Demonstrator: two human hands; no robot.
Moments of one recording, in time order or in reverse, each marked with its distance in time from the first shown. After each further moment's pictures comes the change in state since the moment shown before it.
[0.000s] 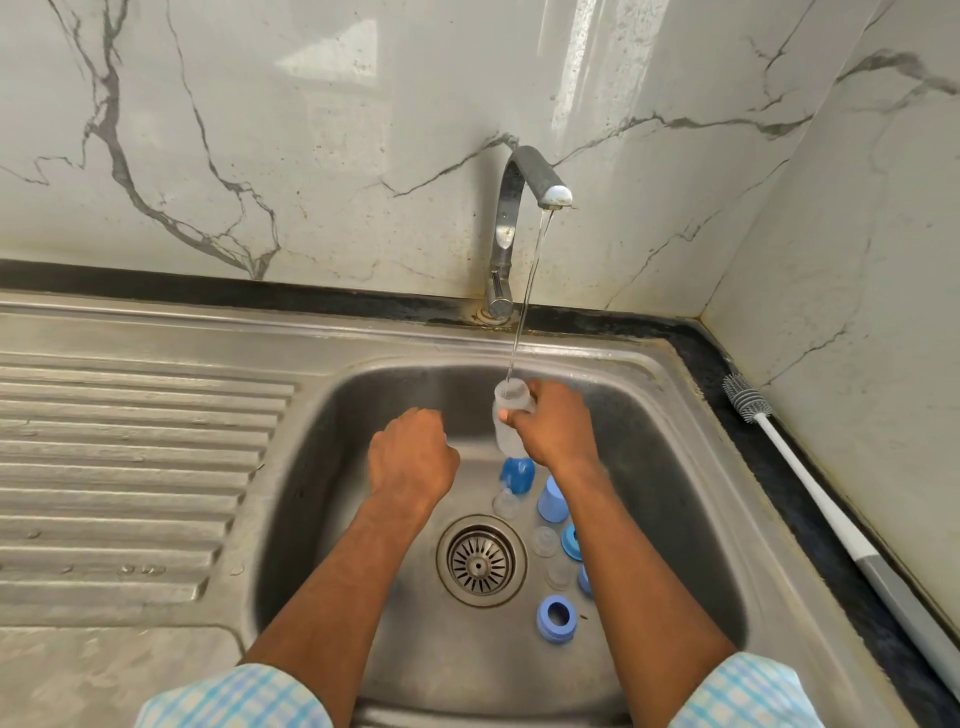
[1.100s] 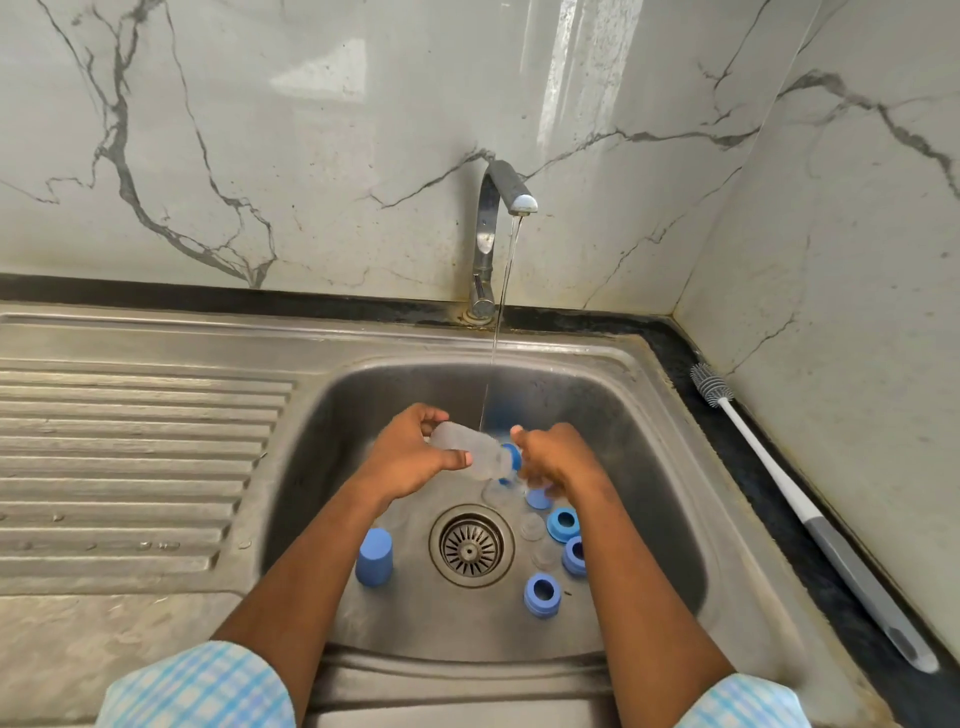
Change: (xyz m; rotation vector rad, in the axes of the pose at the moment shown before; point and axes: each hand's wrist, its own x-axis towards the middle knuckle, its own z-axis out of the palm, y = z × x) left_hand -0.013 -0.019 -0.001 -0.721 -0.254 0.007; right_hand -0.037 0.024 -0.015 0.197 -0.265 0.410
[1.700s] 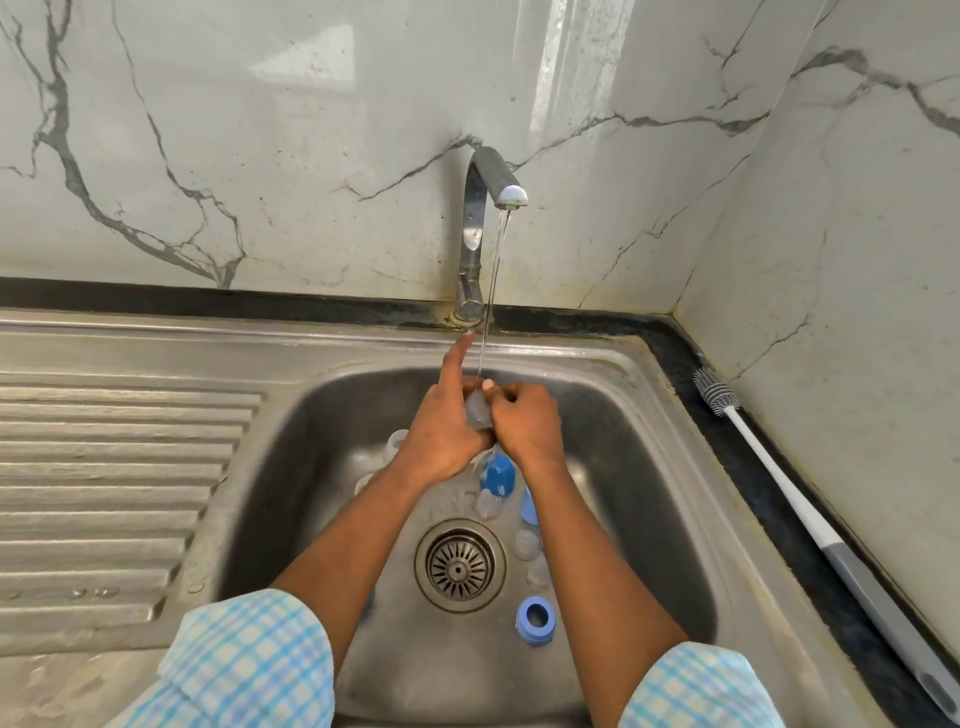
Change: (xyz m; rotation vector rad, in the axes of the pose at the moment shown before) left_hand 0.048 0.032 0.040 -0.052 0.022 0.397; right_hand 0.044 -0.030 0.020 0.106 0.307 -0.356
